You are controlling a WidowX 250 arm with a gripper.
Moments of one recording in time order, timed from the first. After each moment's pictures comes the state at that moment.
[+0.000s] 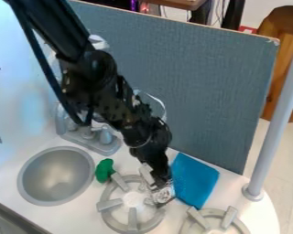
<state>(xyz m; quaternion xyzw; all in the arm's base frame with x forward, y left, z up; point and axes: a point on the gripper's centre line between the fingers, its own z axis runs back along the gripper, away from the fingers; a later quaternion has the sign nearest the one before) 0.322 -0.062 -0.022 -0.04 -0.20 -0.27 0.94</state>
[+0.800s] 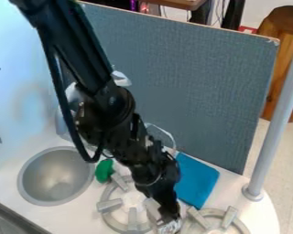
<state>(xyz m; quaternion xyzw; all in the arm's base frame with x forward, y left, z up) 0.287 -0.090 -0.051 -0.03 -0.18 -0.24 0.95</state>
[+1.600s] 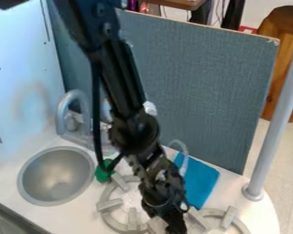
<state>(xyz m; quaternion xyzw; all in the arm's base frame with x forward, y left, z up) 0.288 -0.104 -0.092 -0.02 -0.14 -0.21 0.97</state>
